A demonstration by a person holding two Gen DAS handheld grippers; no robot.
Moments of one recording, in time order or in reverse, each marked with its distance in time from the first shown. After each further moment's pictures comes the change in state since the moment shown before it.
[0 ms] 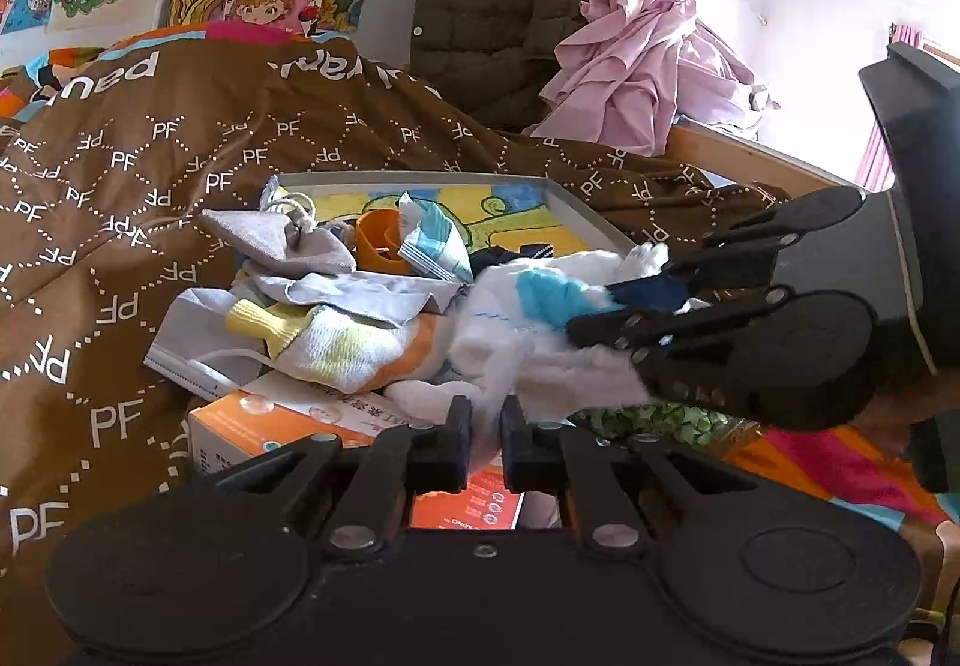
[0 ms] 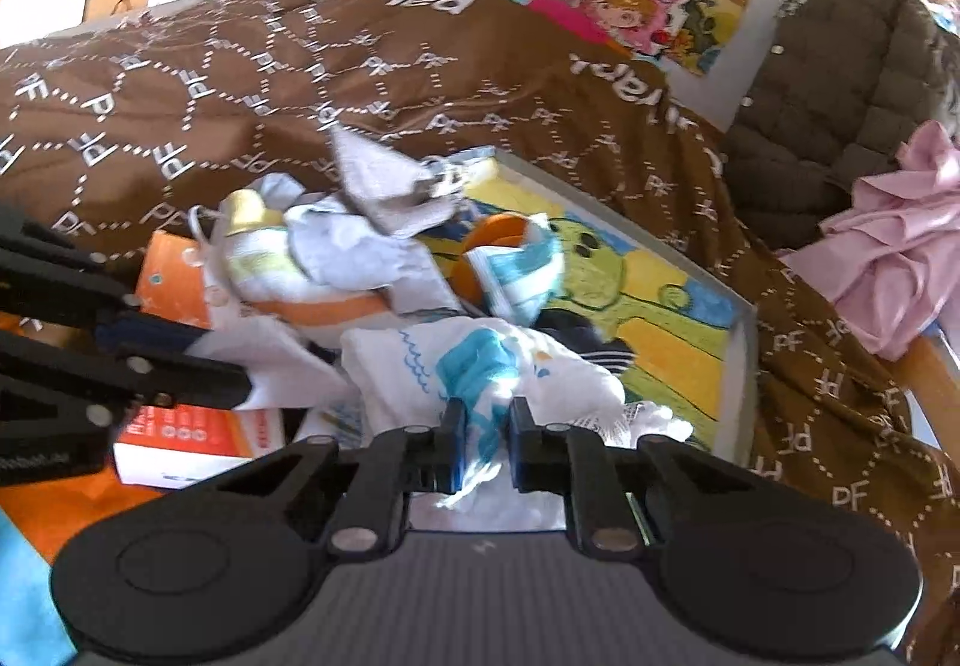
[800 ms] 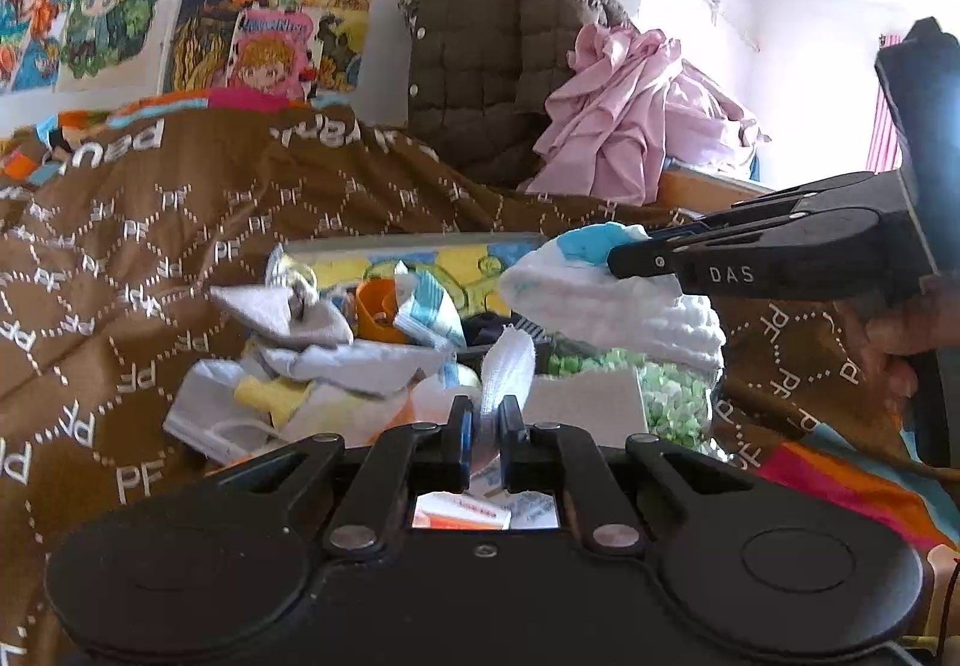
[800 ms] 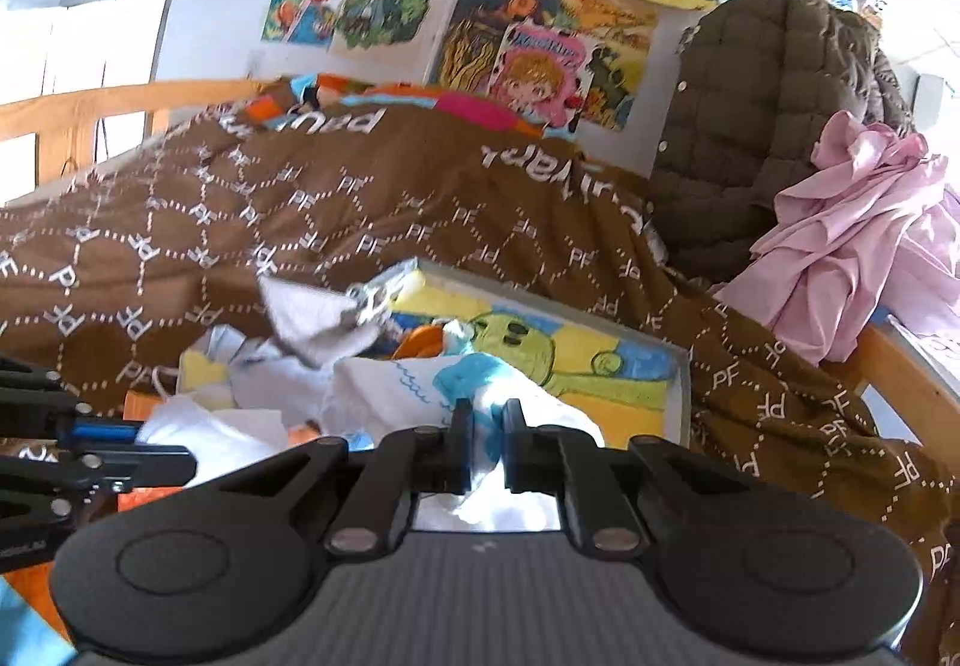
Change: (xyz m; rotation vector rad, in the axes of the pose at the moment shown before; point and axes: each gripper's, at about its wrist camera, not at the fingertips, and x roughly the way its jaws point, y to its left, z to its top) left arm -0.025 -0.022 0.012 0.055 -0.116 0.036; right arm -0.039 -0.056 0.012 0.194 -0.201 -0.021
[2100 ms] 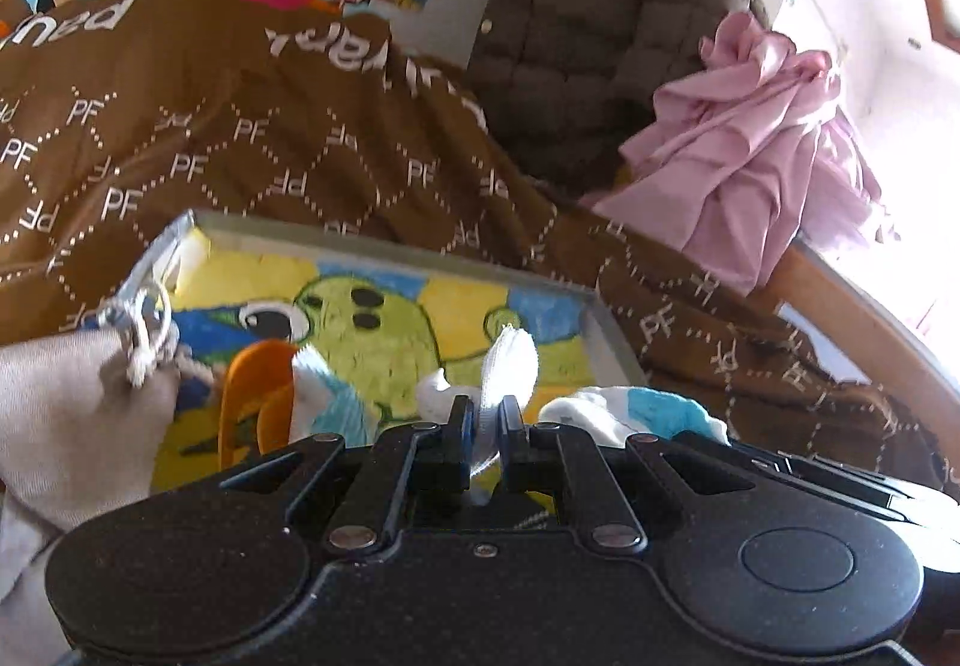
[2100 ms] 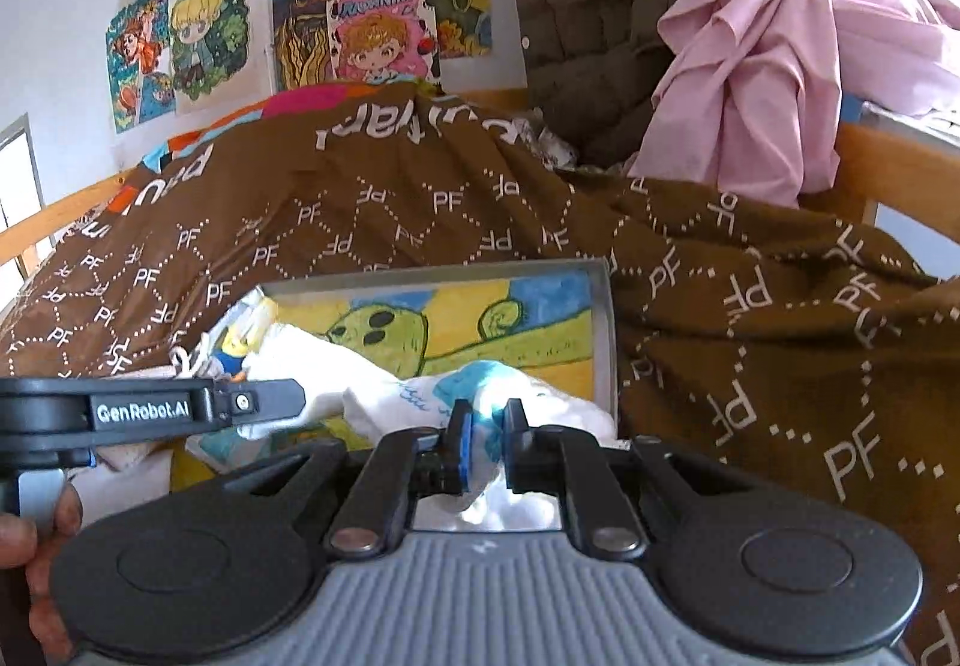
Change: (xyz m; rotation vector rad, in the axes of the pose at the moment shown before) left arm 0.227 0.001 0.093 -0.307 0.129 0.045; right arm 0.128 -0.135 -0.039 0.394 0.082 0.019
